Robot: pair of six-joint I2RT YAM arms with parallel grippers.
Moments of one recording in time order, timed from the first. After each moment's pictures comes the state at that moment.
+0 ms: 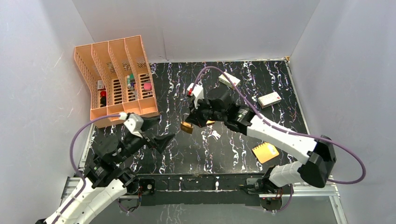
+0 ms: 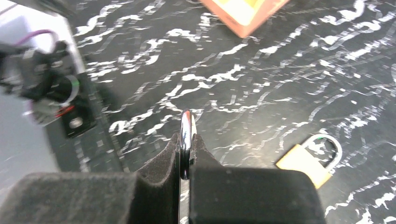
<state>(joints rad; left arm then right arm) -0.71 0.35 0.58 -0.19 0.21 -0.18 0.95 1.33 1.19 -0.31 -0.30 0.07</state>
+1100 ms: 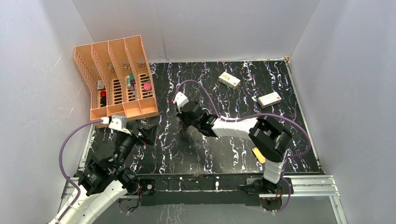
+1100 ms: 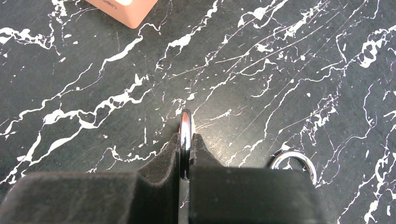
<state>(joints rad) -0.71 0.20 0.58 -0.41 -0.34 -0.27 1.01 1.82 1.12 0.19 0.22 -0.01</state>
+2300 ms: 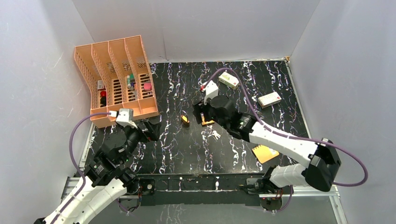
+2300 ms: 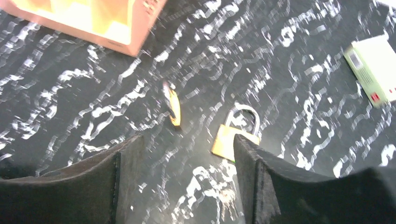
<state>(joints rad) -0.71 0.32 0.60 -0.43 -0.38 -0.37 0.97 1.33 1.02 -0.08 0.26 0.15</state>
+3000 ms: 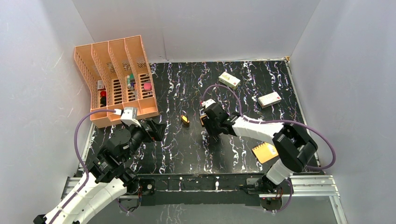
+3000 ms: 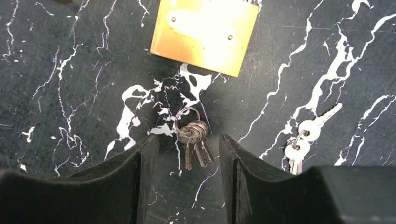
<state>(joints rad) -0.71 0.40 0.60 -0.43 -0.31 -0.49 0.84 1.56 0.91 -0.32 0.18 0.23</state>
